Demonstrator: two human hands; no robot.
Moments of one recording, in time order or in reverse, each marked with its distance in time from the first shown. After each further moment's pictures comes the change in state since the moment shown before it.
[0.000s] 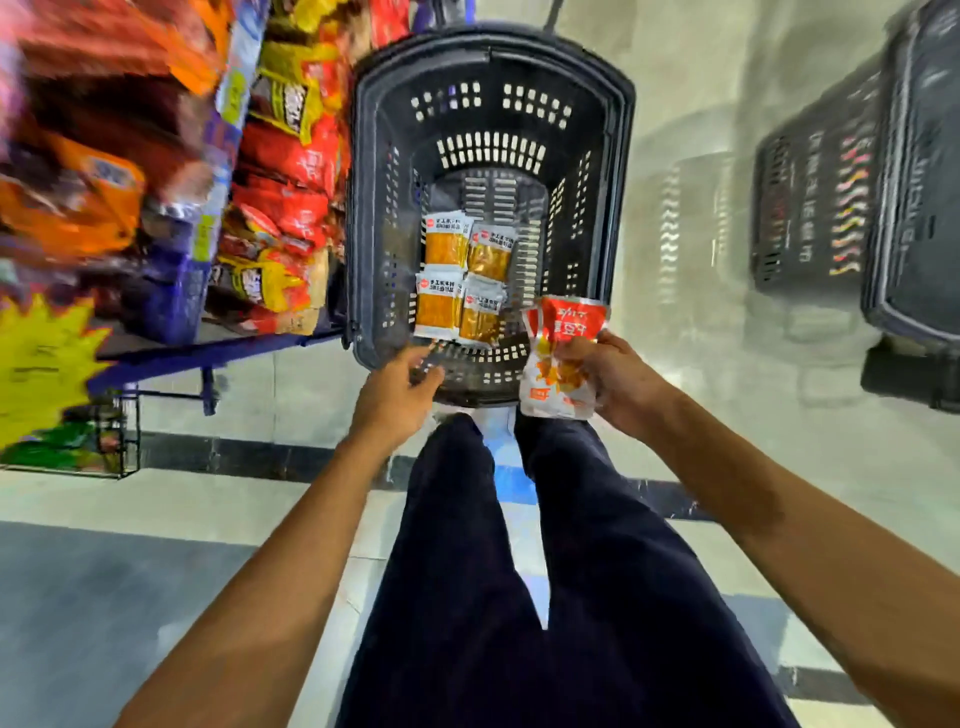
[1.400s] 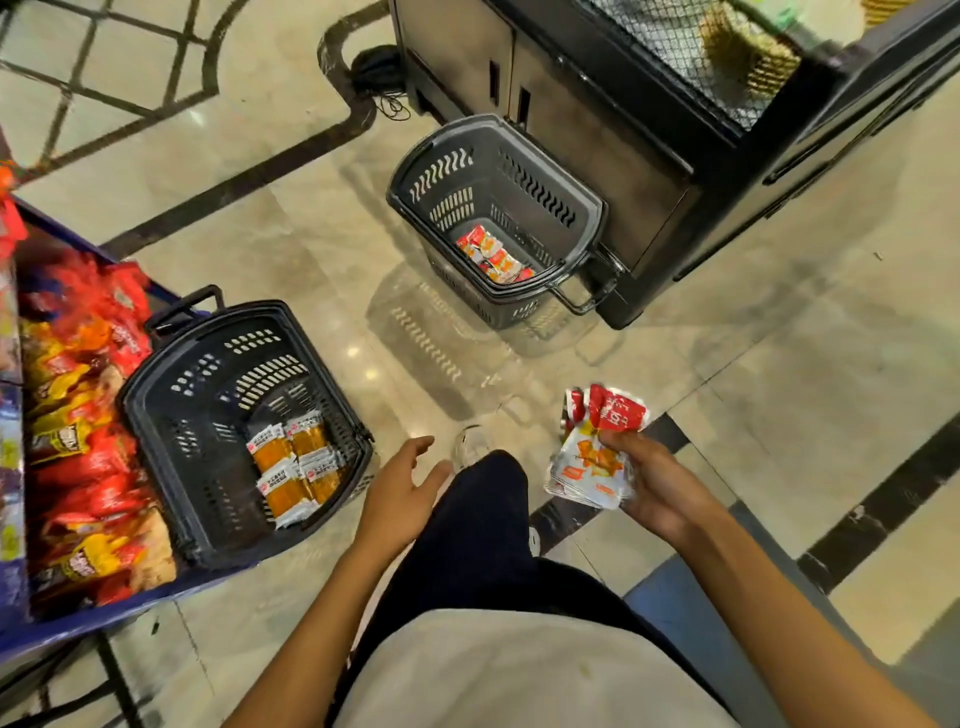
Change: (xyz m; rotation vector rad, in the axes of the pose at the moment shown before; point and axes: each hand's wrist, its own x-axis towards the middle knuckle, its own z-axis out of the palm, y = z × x) left_hand -0.272 0.152 0.184 0.251 -0.223 0.623; right_hand -0.333 0.191 -0.266 0.764 0.198 -0.419
